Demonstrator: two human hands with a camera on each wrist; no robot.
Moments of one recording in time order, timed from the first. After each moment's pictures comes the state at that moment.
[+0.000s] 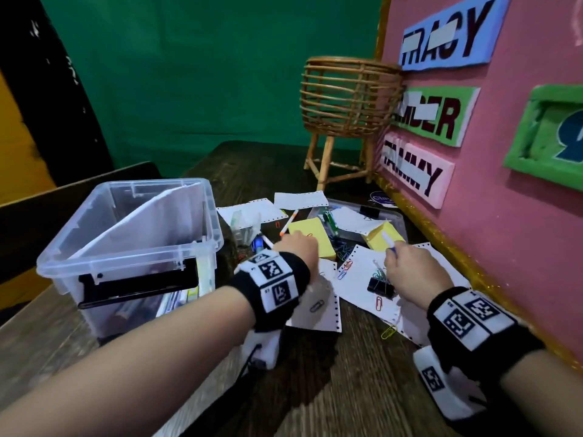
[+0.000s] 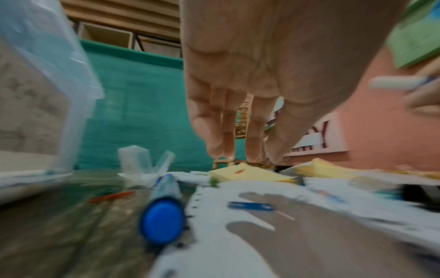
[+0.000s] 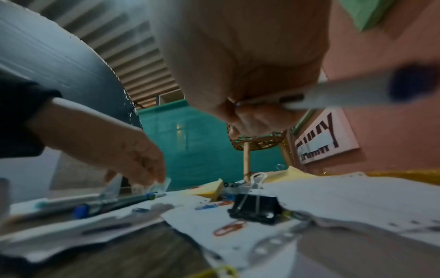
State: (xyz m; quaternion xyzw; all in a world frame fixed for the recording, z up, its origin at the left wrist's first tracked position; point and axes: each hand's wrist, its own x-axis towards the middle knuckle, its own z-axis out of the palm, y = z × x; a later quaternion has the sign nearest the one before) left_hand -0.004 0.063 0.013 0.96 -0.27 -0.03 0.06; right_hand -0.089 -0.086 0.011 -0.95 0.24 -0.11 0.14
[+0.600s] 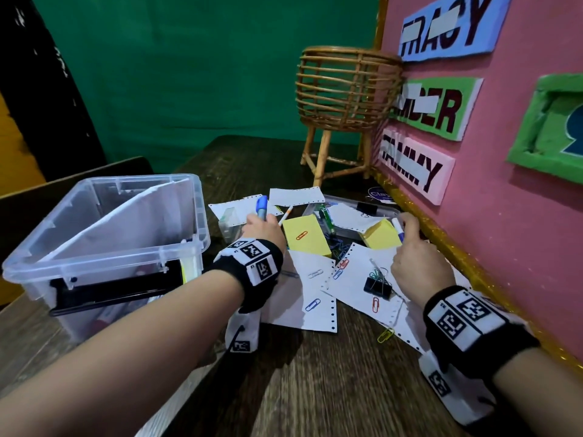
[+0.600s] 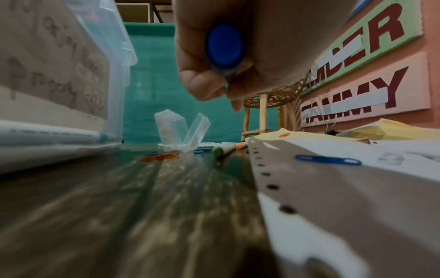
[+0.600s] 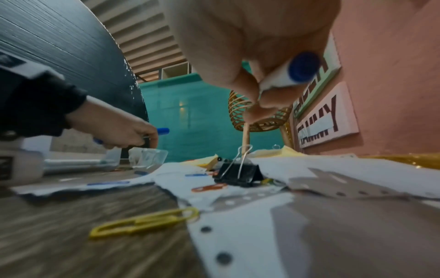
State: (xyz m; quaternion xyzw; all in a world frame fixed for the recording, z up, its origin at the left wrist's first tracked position) left_hand 0.053 0.064 -0.009 0.99 -0.08 0.02 0.10; right_hand -0.086 -0.097 0.006 -0.95 0.25 -0.18 0.10
